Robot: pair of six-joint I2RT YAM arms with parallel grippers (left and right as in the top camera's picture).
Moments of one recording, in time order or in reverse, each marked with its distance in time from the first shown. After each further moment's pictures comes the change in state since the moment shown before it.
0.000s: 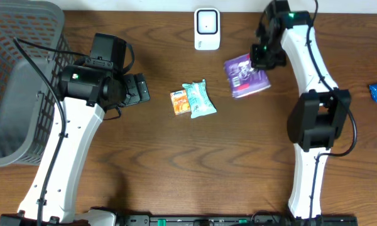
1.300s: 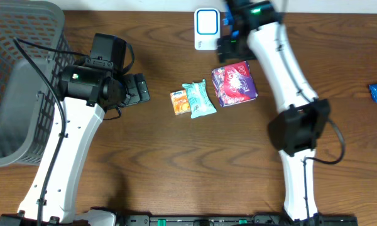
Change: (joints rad) left arm 0.000 0.000 0.000 0.000 0.000 0.000; right arm 0.160 0.000 0.218 -0.120 0.022 0.074
